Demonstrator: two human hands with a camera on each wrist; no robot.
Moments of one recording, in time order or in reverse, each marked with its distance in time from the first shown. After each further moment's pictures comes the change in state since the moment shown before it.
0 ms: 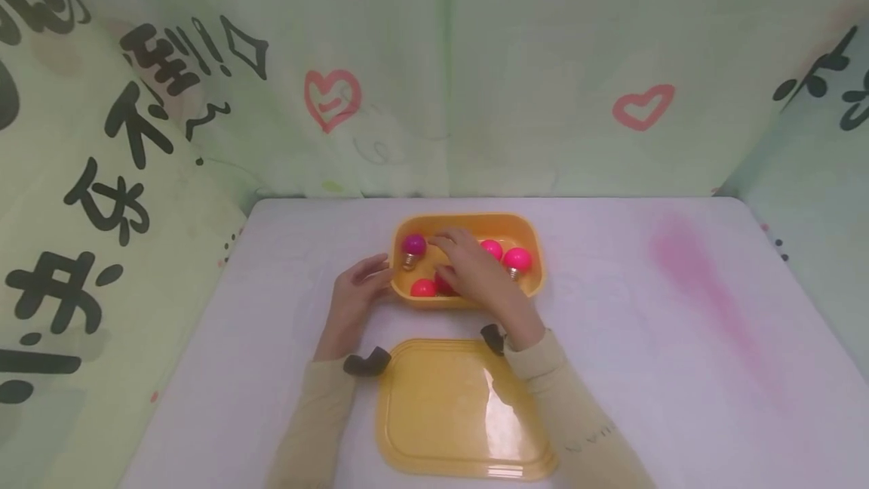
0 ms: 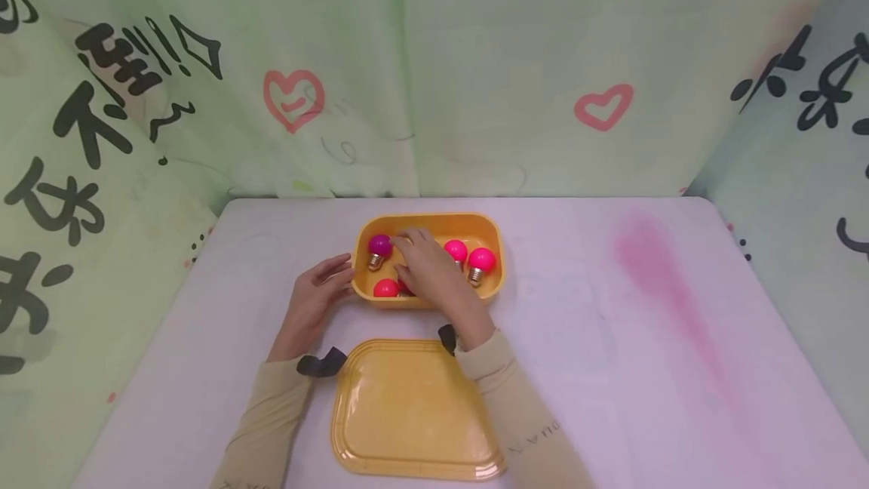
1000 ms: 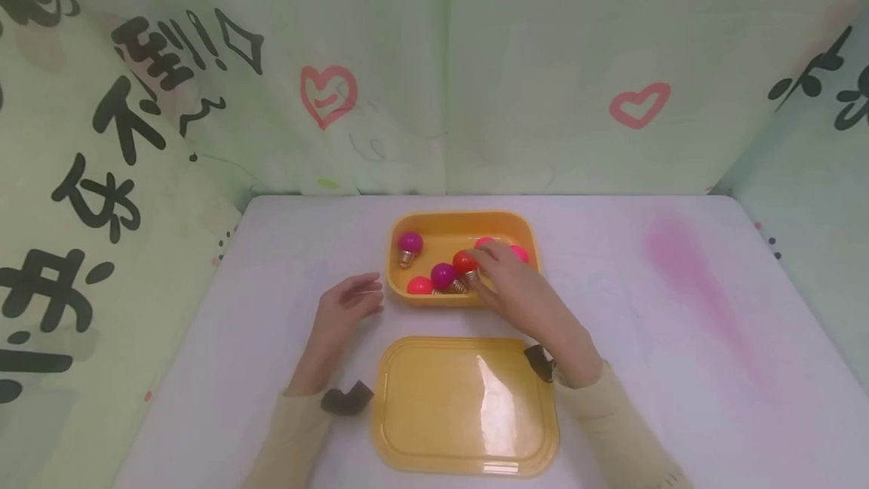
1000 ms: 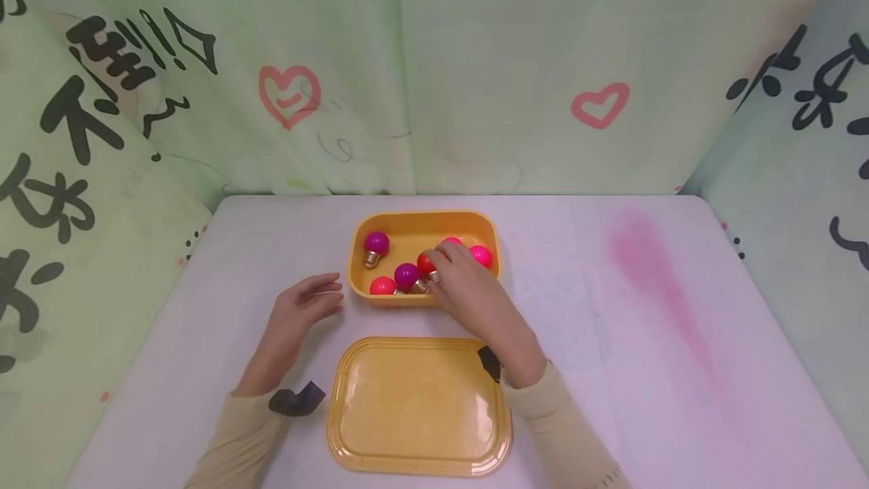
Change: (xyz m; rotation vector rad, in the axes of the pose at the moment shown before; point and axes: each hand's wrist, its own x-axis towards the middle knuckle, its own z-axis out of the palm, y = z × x) left_hand -0.045 0.011 -0.016 0.154 -0.064 0.025; right_hand -0.057 0.006 -0.033 -0.106 0.055 -0.009
